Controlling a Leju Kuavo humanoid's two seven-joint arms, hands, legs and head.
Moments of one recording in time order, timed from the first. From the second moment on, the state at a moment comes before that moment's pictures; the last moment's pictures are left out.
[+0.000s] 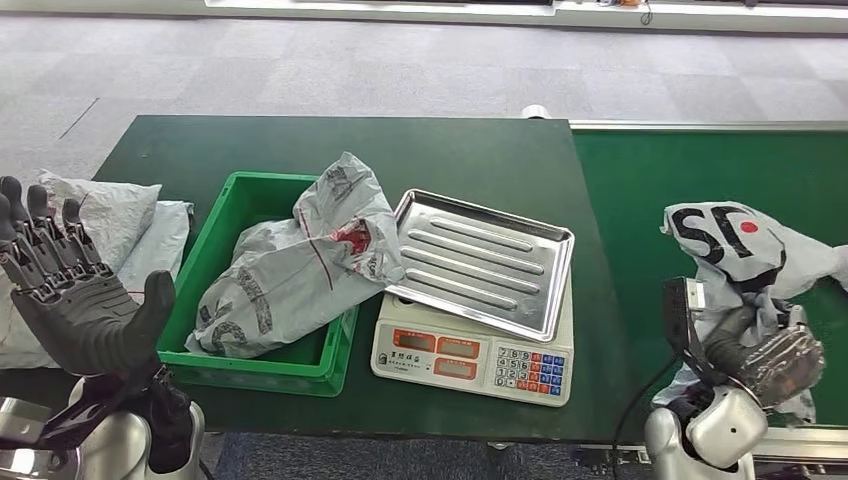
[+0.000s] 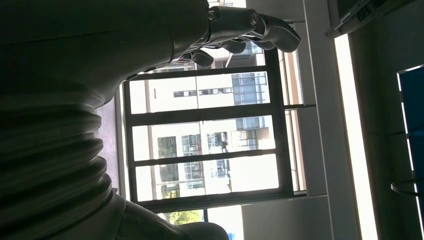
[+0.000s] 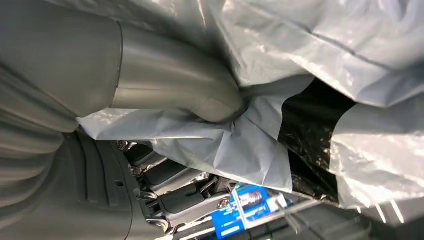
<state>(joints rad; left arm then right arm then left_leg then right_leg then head) -0.03 -0.23 0.07 -1.80 -0.07 -0.04 -0.70 -0.15 -0.02 -0.27 -1.11 1.57 -0.52 0.49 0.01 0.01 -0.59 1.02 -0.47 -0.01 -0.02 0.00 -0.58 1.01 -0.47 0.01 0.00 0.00</state>
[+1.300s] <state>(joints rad) -0.04 -0.22 0.07 -1.80 -0.06 -0.05 -0.70 -0.04 0.18 -0.27 -1.80 1.57 -0.43 0.14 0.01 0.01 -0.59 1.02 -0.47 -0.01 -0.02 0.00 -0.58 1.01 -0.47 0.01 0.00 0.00</state>
